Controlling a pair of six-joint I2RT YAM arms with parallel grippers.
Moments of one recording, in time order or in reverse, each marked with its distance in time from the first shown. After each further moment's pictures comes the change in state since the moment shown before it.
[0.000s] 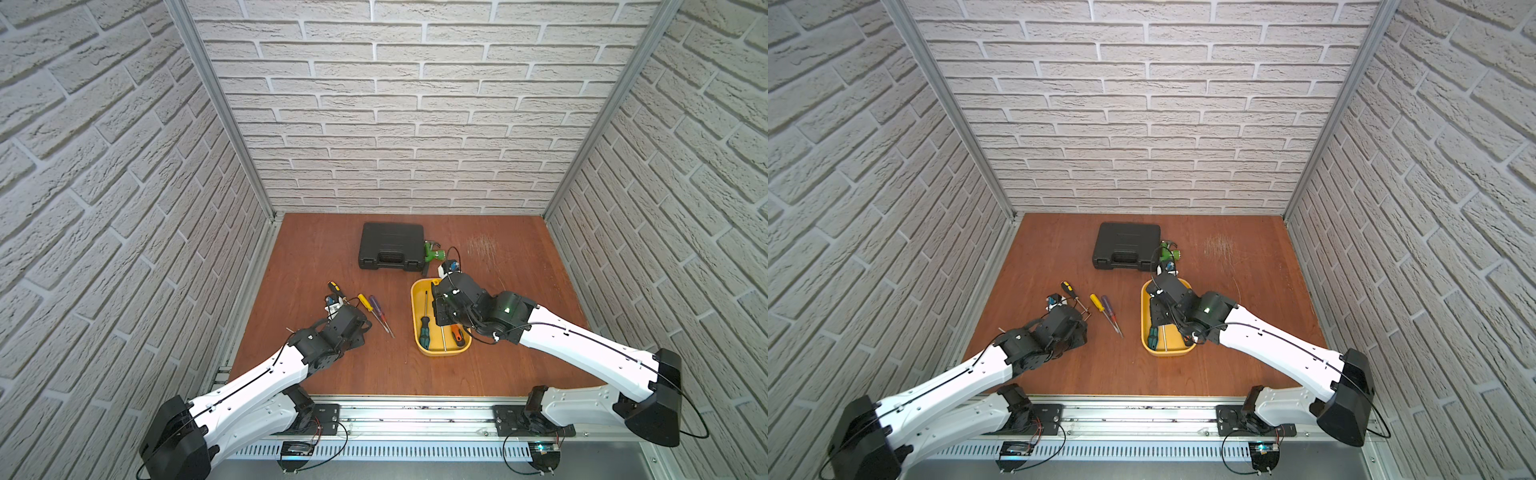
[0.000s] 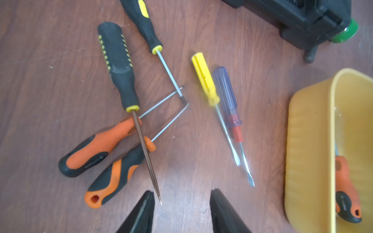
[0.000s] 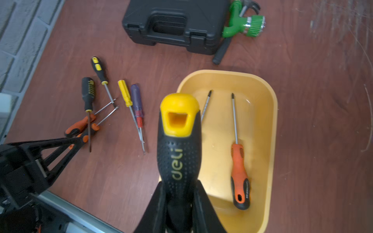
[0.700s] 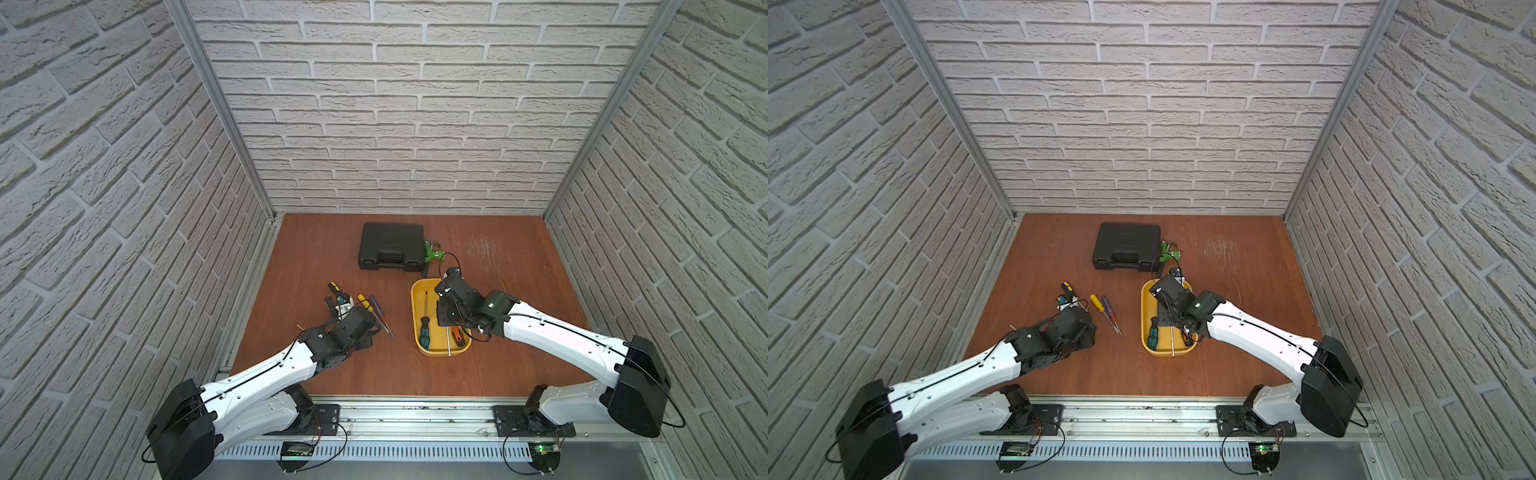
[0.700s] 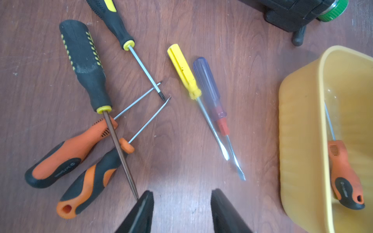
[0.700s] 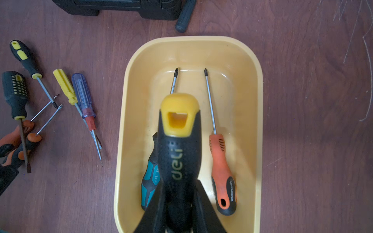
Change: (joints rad) left arm -0.061 0.064 0.017 0.049 -0.022 0.016; right arm -0.081 0.105 -0.089 0.052 -0.031 0.038
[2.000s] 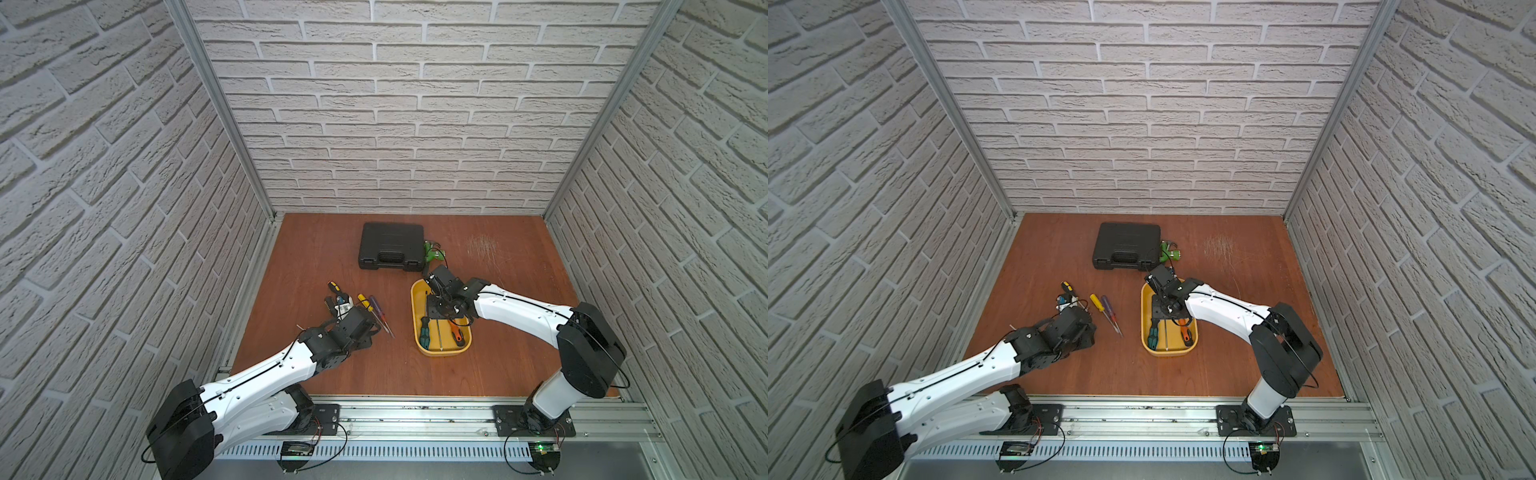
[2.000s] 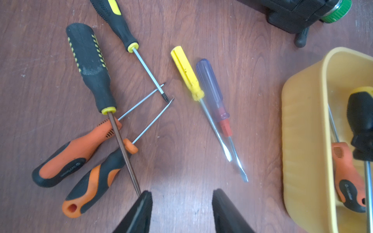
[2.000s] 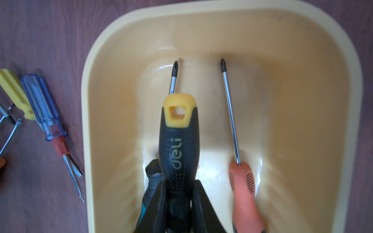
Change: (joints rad) left arm 0.000 -0.003 0.001 -0.009 -0.011 0.000; right arm -0.107 0.278 0.088 0.079 -0.140 -0.037
